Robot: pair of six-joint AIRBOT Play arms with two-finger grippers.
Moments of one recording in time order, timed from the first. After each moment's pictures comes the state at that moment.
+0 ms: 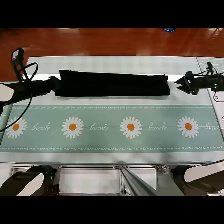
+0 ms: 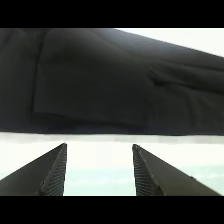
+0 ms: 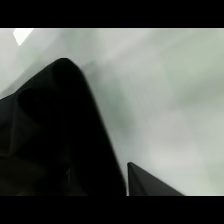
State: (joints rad) left arm -0.01 -0.99 0.82 1.05 -0.67 -1.43; right arm -0.43 -1.79 1.38 -0.74 1.09 1.34
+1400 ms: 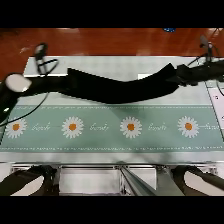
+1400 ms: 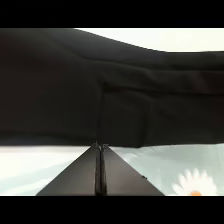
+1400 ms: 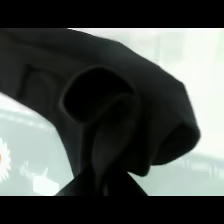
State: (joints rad) left arm -0.21 -1.16 0.98 0.95 -0.74 -1.35; right arm -0.18 -1.20 1.20 -0.87 1.28 1.32
